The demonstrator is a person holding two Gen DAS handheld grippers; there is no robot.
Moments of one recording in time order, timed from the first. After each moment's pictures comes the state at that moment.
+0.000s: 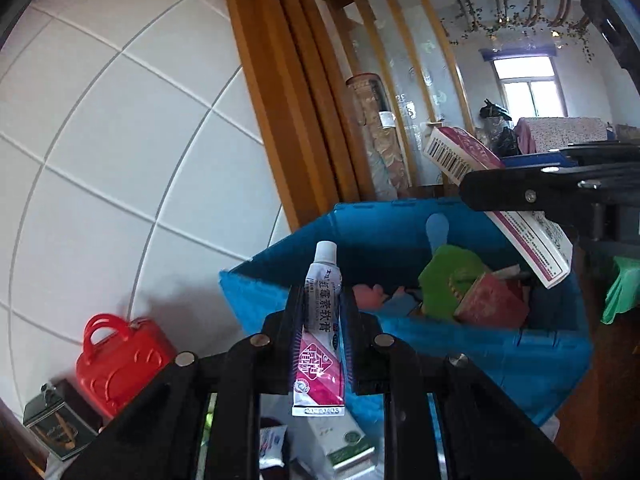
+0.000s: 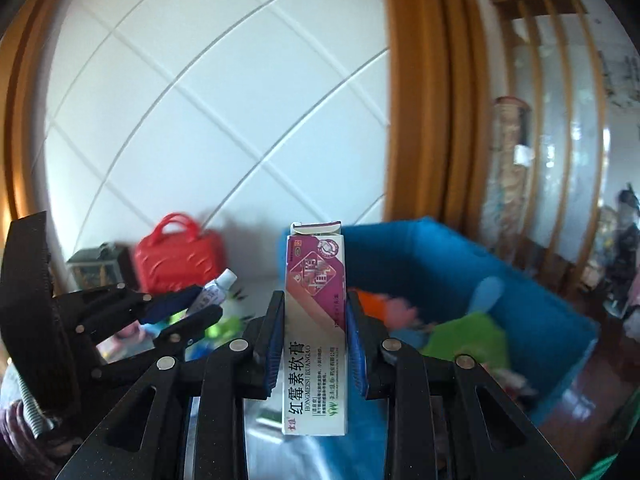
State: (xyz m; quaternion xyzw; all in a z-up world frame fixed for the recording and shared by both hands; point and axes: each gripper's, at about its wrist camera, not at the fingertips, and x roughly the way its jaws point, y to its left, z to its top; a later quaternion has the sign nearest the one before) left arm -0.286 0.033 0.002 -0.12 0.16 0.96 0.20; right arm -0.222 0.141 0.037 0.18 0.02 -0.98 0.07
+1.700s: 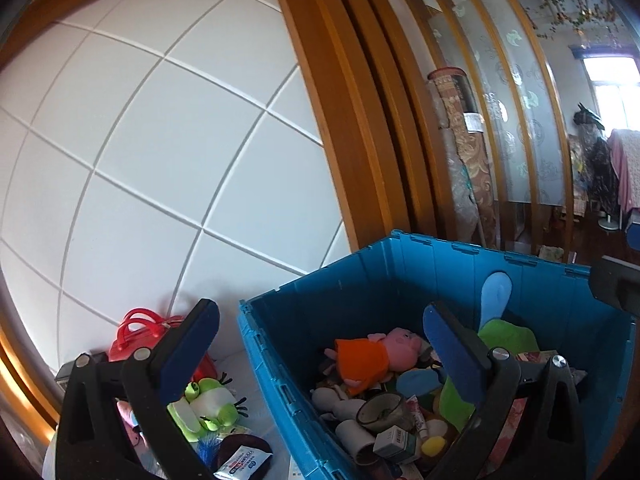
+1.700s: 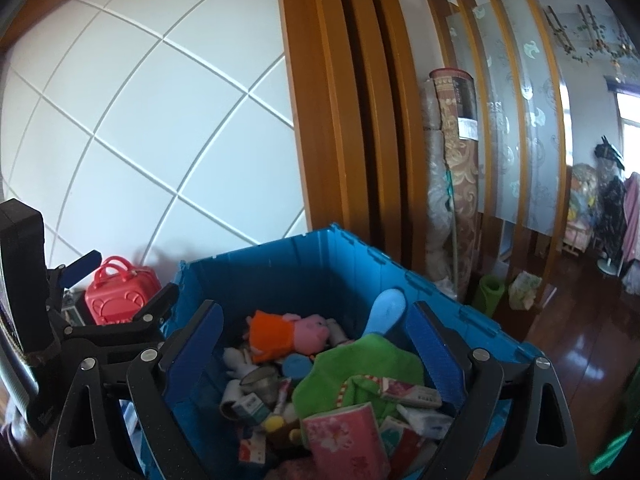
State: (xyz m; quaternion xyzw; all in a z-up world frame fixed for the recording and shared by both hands) left arm -0.343 0.173 0.036 -0.12 0.13 0.98 0.00; right arm -0.284 0.350 0.042 0.18 -0.05 -0.98 0.04
